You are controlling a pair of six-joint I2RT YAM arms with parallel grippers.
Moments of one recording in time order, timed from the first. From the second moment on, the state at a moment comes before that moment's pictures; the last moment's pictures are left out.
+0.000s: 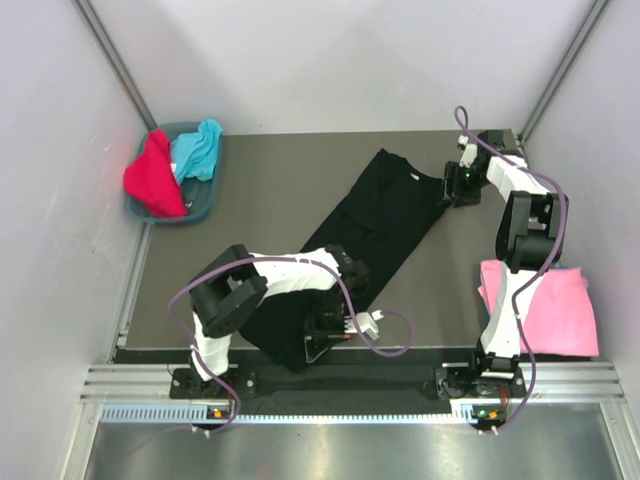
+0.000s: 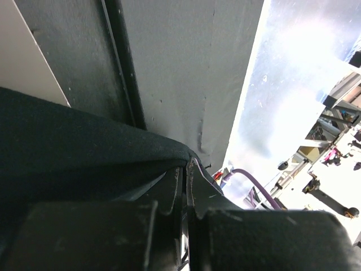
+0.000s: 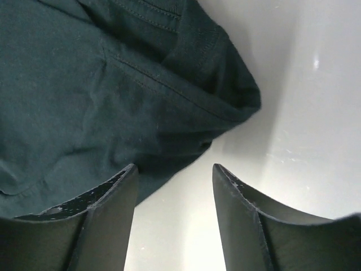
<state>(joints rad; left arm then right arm) -1.04 1.91 1.26 -1.29 0.59 0.63 -0.09 2.14 1.72 -0.72 -0.30 0.00</state>
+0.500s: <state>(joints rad) -1.05 1.99 1.35 -1.31 0.59 0.60 -0.07 2.37 1.99 -0.73 -0.38 0.06</state>
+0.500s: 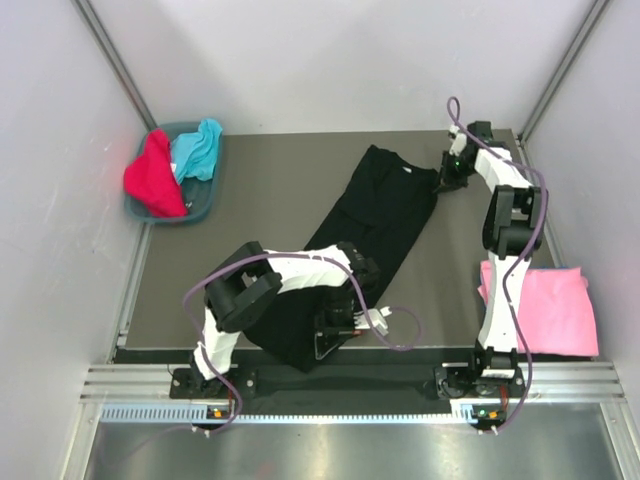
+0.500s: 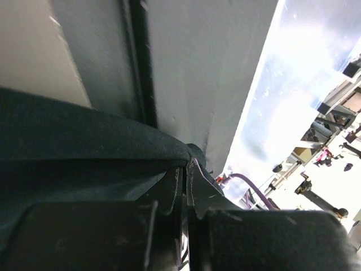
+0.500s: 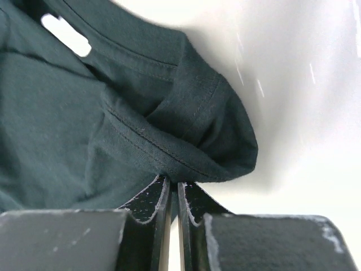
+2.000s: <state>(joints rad) -1.07 2.50 2.16 -1.36 0.64 0.53 0.14 2.73 2.51 -0.31 -0.18 0.19</state>
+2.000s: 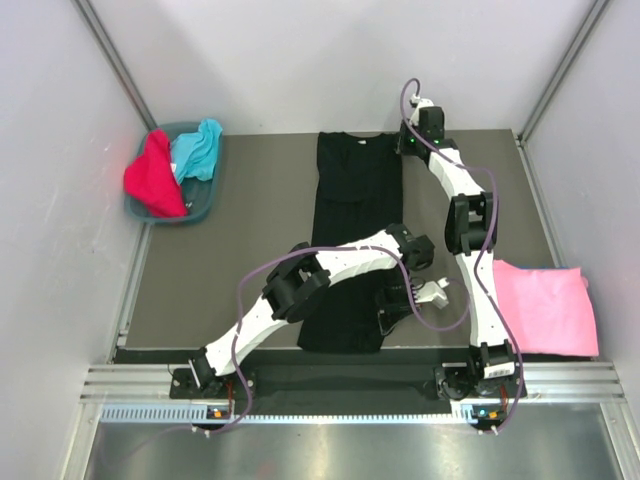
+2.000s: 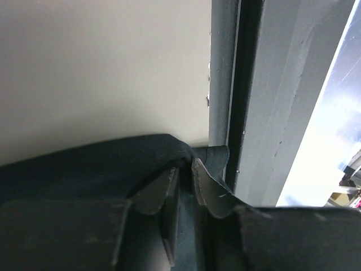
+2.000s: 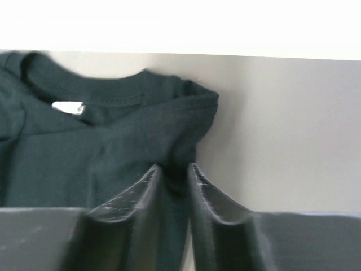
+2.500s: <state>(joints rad) -0.75 1.94 1.92 -1.13 0.60 0.30 0.08 2.18 1.87 -0.36 -0.13 0.21</state>
